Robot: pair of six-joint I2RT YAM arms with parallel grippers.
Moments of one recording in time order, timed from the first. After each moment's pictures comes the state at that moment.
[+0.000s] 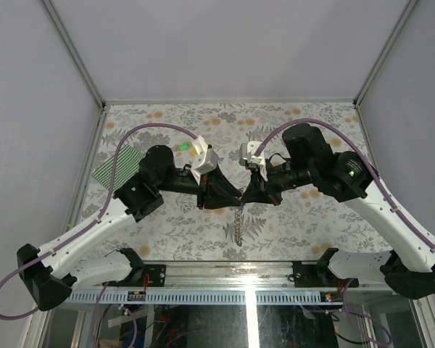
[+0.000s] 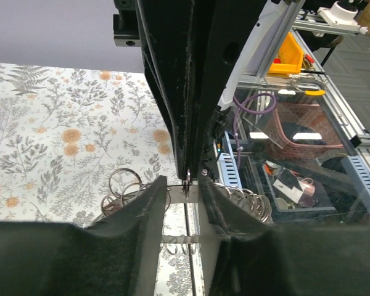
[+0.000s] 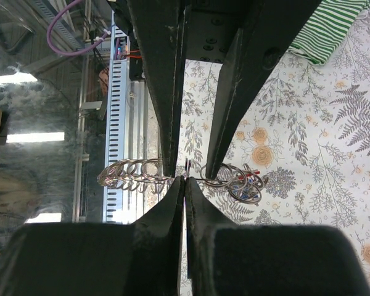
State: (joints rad) left arm -0.78 1.06 0.98 0.05 0.91 -0.15; right arm 0.82 1.19 1.54 -1.02 -0.67 -0.35
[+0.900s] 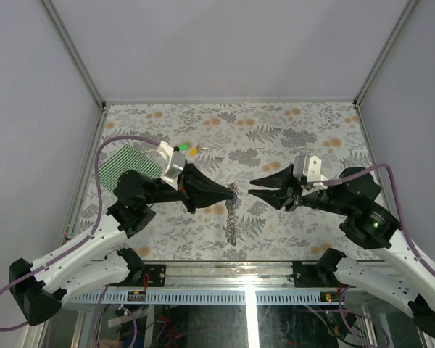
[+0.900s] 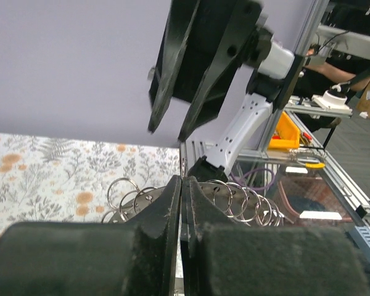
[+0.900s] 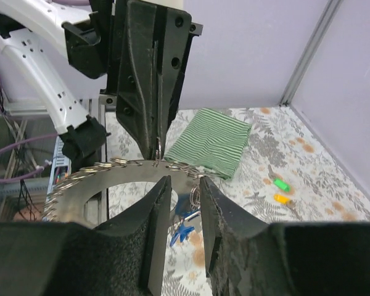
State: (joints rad) left arm -0.79 0.89 0.75 0.52 0.75 -0.41; right arm 0.82 0.72 1.02 -0.25 -0.51 -0.12
